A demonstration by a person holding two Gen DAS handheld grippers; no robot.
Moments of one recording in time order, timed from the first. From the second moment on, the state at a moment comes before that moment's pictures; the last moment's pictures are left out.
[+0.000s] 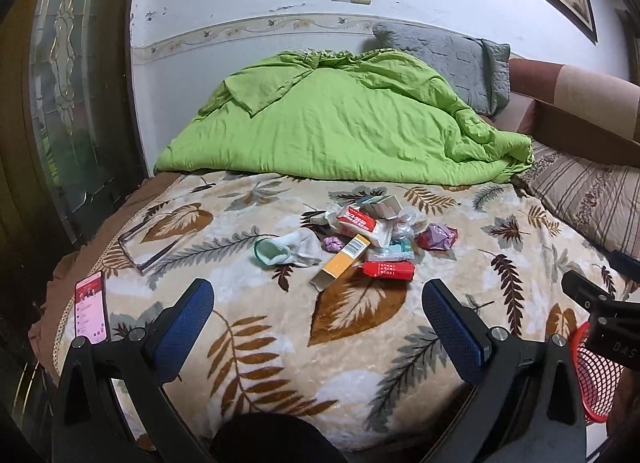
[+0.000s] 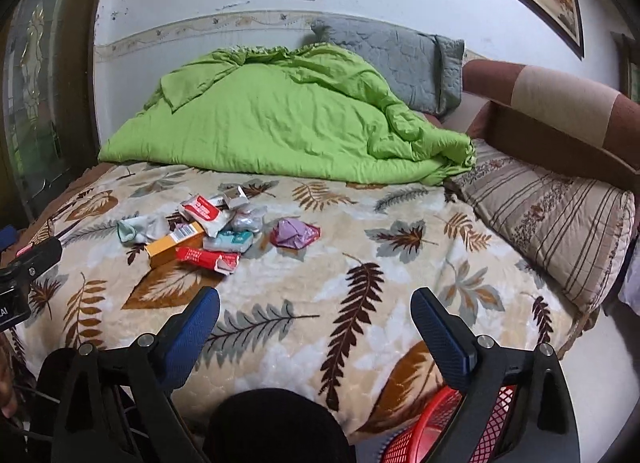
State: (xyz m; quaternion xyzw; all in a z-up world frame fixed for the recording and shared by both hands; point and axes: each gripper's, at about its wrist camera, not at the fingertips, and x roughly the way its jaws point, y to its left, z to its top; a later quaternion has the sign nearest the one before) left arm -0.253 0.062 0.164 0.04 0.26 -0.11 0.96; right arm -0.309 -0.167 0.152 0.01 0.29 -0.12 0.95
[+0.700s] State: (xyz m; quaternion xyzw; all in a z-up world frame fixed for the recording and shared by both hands) left arm -0.254 0.060 0.164 0.04 0.27 -0.12 0.95; right arm -0.305 -0.165 0.147 0.01 0.32 -0.12 0.94
